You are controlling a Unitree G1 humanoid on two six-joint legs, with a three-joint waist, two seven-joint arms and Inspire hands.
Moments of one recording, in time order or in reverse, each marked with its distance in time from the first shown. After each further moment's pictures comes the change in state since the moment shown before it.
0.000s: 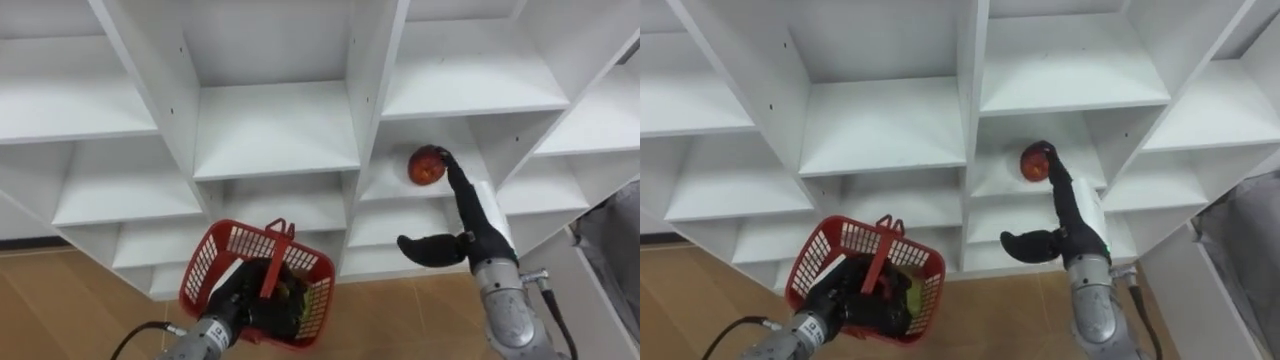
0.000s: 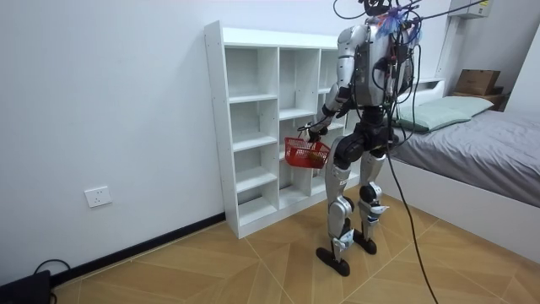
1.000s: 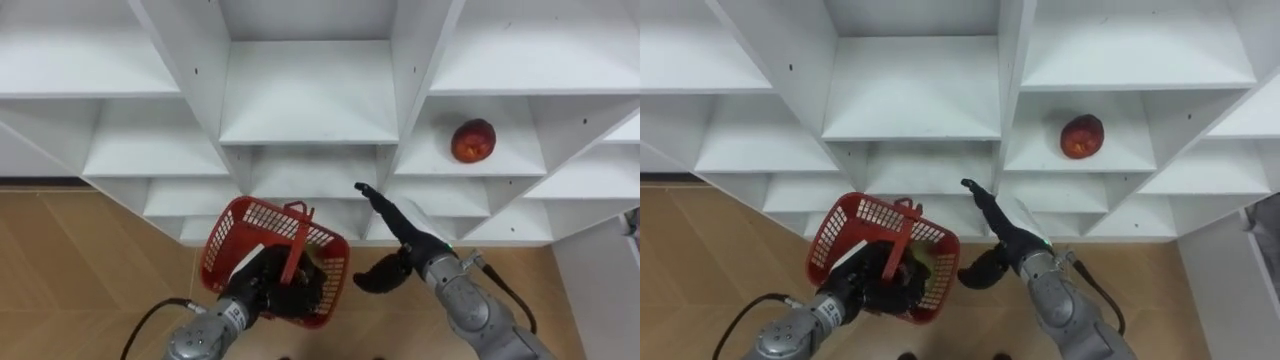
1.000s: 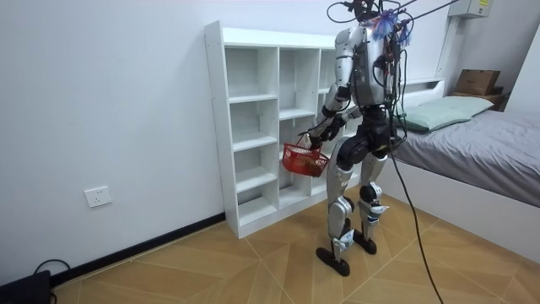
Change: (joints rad) left arm -0.118 -0.023 -0.066 0.091 -0.023 0.000 -0.043; right arm -0.112 0.043 0.196 0.145 -0.125 0.054 0.284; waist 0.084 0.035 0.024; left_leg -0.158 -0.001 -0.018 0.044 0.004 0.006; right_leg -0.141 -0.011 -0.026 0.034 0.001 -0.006
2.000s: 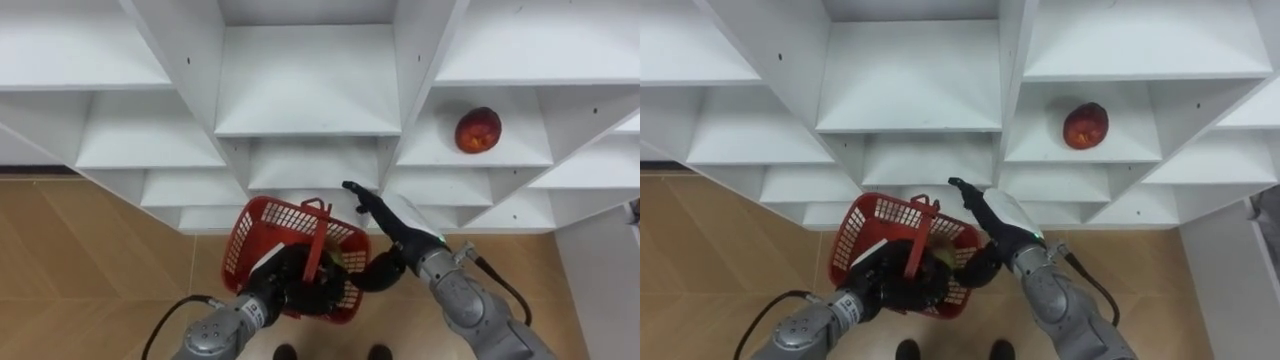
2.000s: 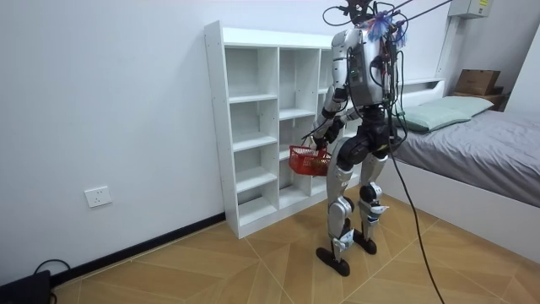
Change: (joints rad) left arm -0.054 -0.049 -0.060 0.037 -0.103 0.001 -0.057; right arm -0.037 0.028 0.007 -0.013 -0.095 0.026 0.035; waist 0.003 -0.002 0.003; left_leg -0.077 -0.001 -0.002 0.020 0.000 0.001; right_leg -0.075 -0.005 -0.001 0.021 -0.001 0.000
